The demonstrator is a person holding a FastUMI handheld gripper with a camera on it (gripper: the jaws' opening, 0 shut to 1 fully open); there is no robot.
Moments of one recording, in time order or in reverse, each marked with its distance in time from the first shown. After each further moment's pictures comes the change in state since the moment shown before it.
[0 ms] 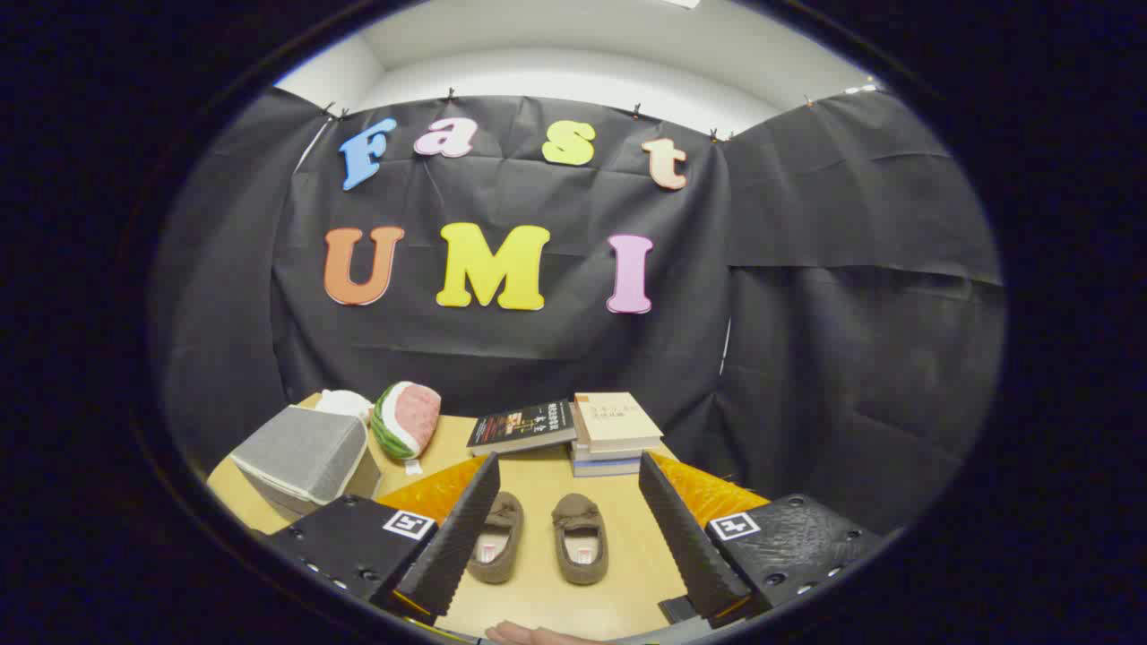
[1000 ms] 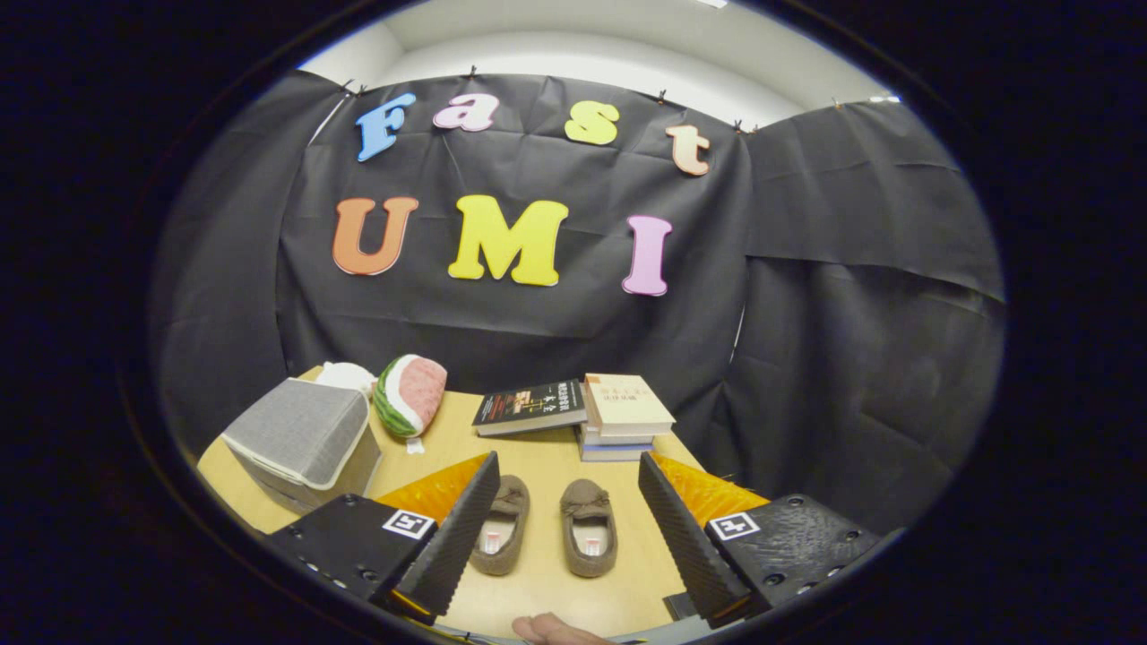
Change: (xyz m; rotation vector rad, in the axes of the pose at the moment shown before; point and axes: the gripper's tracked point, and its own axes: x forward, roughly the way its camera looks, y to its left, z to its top) arm 0.020 0.022 -0.016 -0.018 0.057 0.022
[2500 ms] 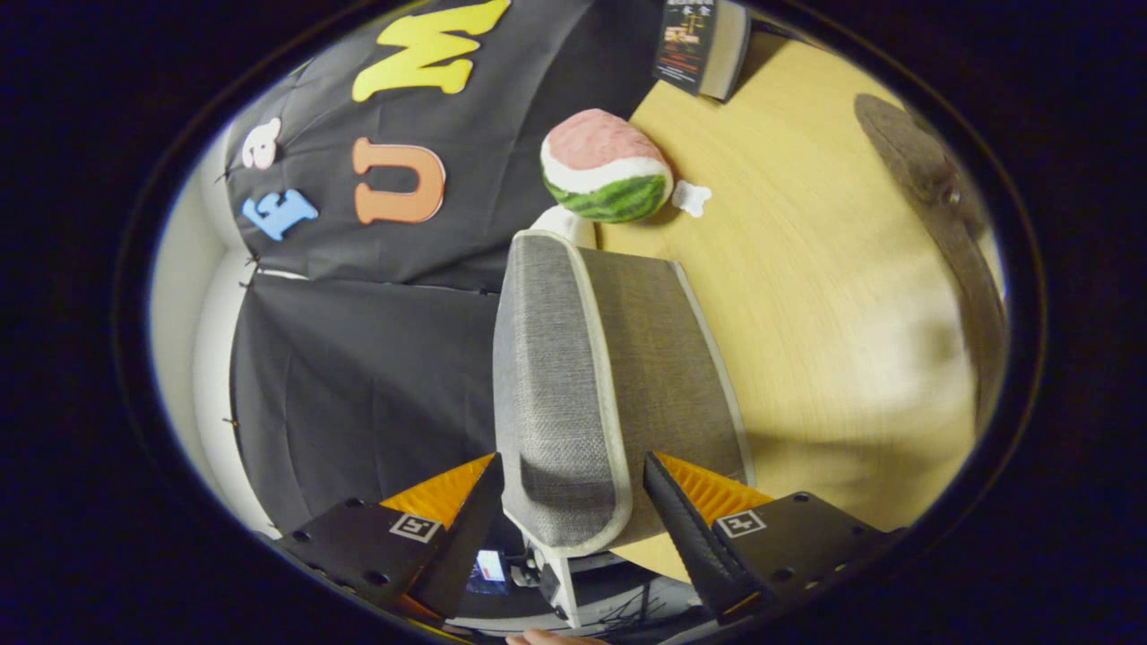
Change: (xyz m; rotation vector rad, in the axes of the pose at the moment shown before) arm 0.073 0.320 -0.123 0.981 0.992 0.937
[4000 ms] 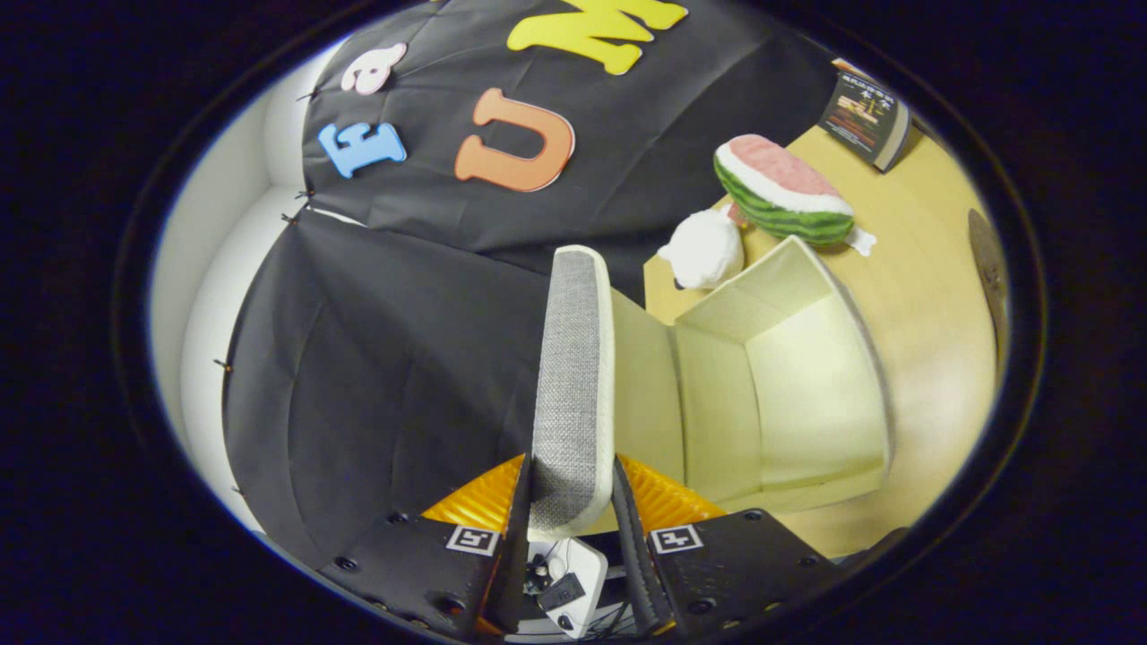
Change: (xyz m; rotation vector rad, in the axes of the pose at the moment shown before) arm 0.061 0.237 -0.069 -0.258 -0.052 0.000
